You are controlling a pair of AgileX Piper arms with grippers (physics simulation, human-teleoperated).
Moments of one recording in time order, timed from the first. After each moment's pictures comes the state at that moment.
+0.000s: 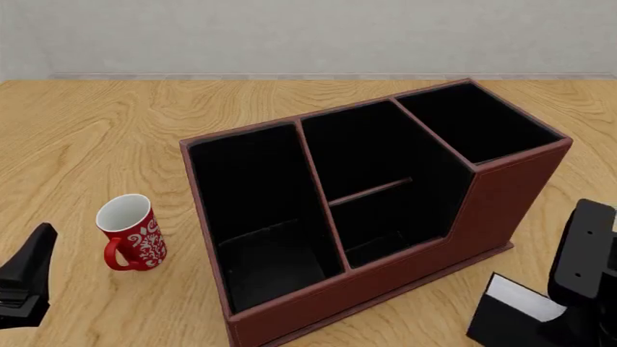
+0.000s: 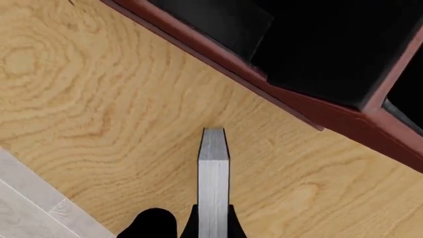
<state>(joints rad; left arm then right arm) 0.00 0.00 0.00 0.03 0.09 0.39 0.76 -0.62 1.21 -0.54</state>
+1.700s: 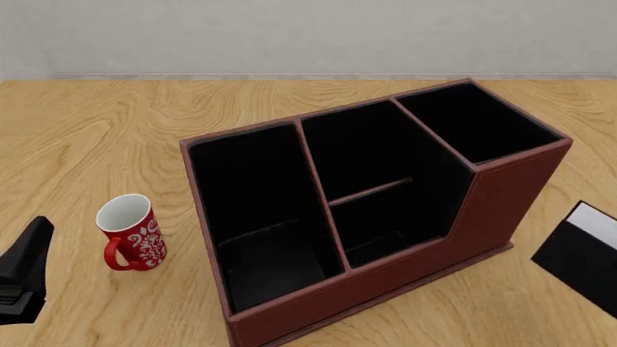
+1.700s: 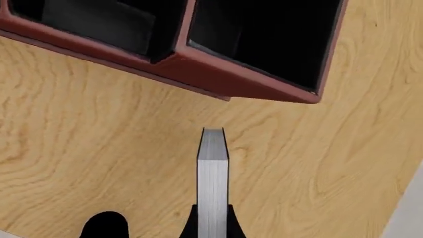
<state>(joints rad) -0.02 0.00 -0.01 -0.01 0.05 -0.11 0.69 -0.79 1.22 -0.85</state>
